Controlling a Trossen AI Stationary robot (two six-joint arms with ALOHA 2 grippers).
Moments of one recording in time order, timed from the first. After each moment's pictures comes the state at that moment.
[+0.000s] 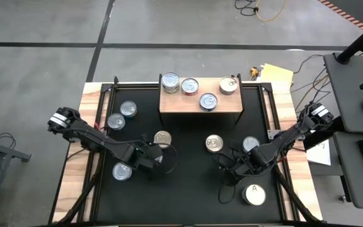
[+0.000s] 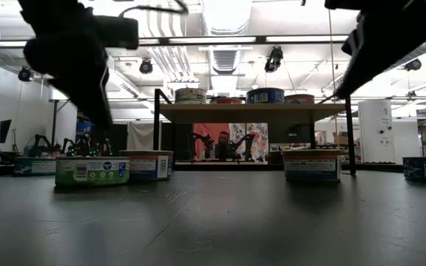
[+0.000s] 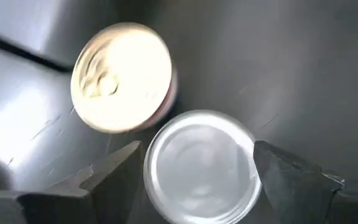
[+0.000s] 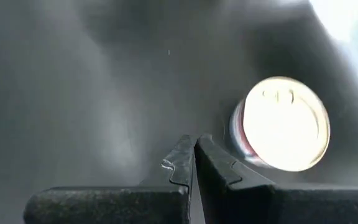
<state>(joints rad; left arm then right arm) -0.42 1.59 1.03 -0.80 -0.48 -0.74 0.55 1.49 1.00 -0.66 0.49 0.70</state>
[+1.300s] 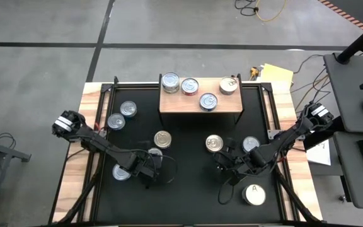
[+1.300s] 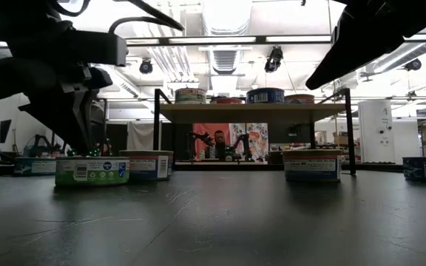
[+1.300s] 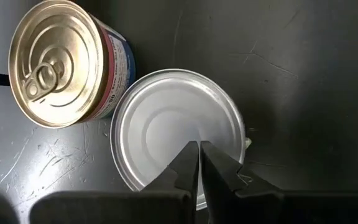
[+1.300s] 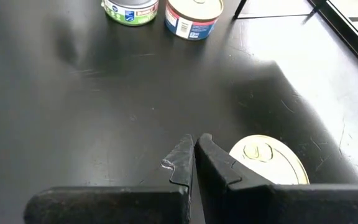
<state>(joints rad) -0.49 1.66 0.99 -0.77 -0.43 -0.51 0.55 1.50 0.92 -0.43 0.68 0.58</state>
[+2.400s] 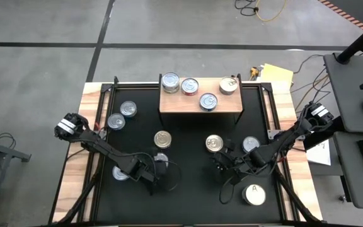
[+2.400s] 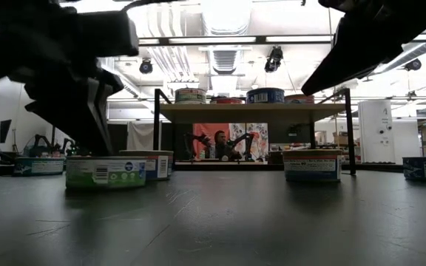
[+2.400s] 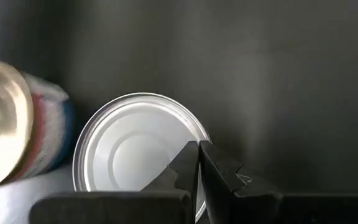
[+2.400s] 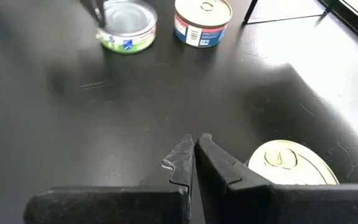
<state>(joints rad) -0.53 1.71 0.99 -0.49 -0.40 -0.52 0.55 1.50 0.85 -0.25 0.68 0.58</state>
